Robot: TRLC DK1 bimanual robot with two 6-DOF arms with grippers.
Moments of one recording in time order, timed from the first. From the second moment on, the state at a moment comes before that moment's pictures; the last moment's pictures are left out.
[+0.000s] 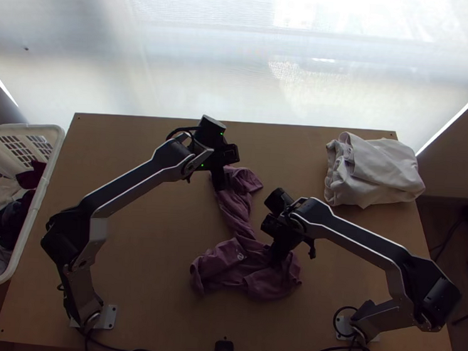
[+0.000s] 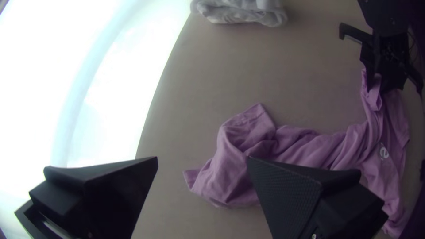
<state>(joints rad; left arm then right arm) -0.63 1.91 1.71 -0.55 -0.01 0.79 0.75 1.62 1.05 -0.90 -0.17 -0.27</state>
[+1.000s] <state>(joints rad) -0.72 2.26 2.27 -1.09 0.03 0.53 0.63 1.43 0.98 -0.86 -0.17 -0.25</state>
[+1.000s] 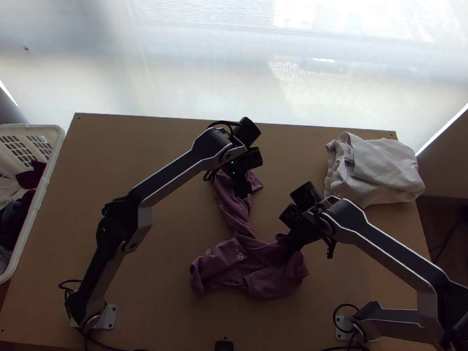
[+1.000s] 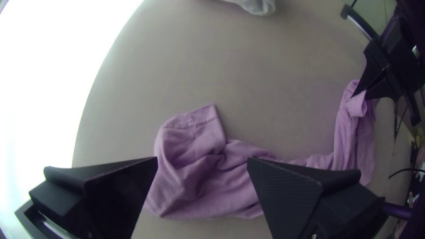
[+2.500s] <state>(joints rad) -0.81 2.42 2.24 -0.89 -0.09 0.36 0.58 1.30 0.95 -0.88 -0.17 -0.25</state>
